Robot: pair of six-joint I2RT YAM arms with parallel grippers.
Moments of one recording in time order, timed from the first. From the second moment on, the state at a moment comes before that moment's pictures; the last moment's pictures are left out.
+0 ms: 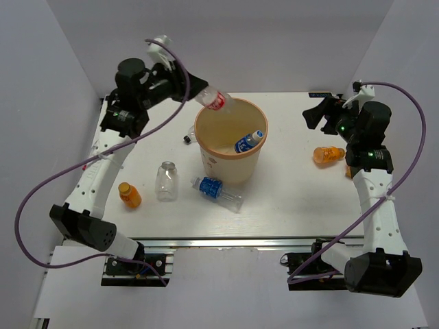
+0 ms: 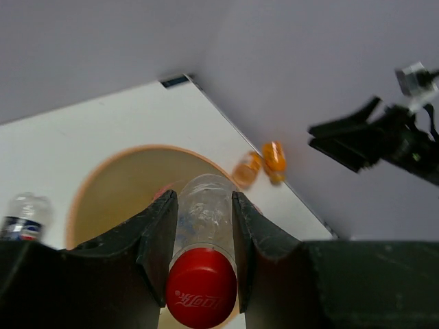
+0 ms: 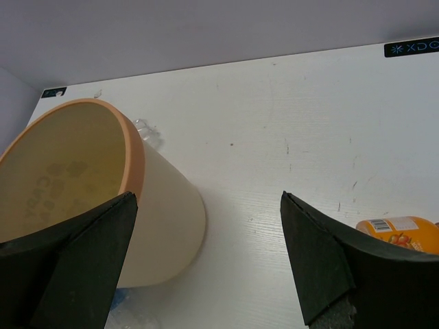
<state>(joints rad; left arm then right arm) -0.32 1.48 1.72 -0.27 0.46 -0.42 -0.07 1.10 1.17 -0.28 -0.38 0.28</state>
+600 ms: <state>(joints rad) -0.40 1.56 1.73 -0.34 0.47 -0.39 0.05 0.88 0.98 -0.16 -0.73 -0.02</state>
